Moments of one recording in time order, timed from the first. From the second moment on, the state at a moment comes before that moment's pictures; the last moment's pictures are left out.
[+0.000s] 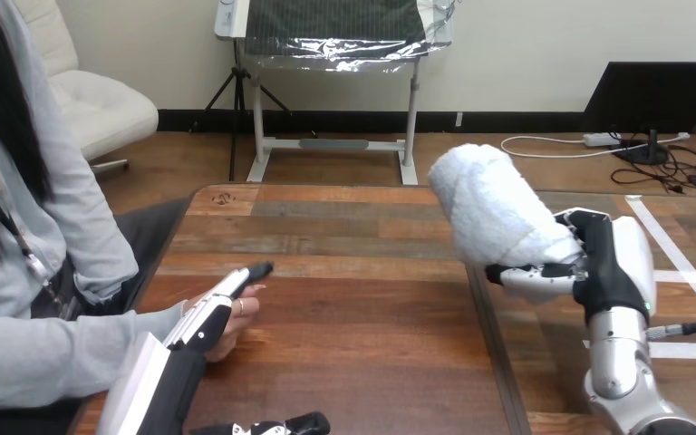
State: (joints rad) left arm 0.39 0.17 0.12 0.09 0.50 -0.86 0.06; right arm -0.64 -0.29 0.01 1.40 -0.35 -0.53 -0.47
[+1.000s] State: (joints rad) left arm 0.39 0.34 0.13 0.00 0.61 -0.65 0.06; right arm -0.60 -0.23 0.02 1.38 -0.35 -0.69 -0.49
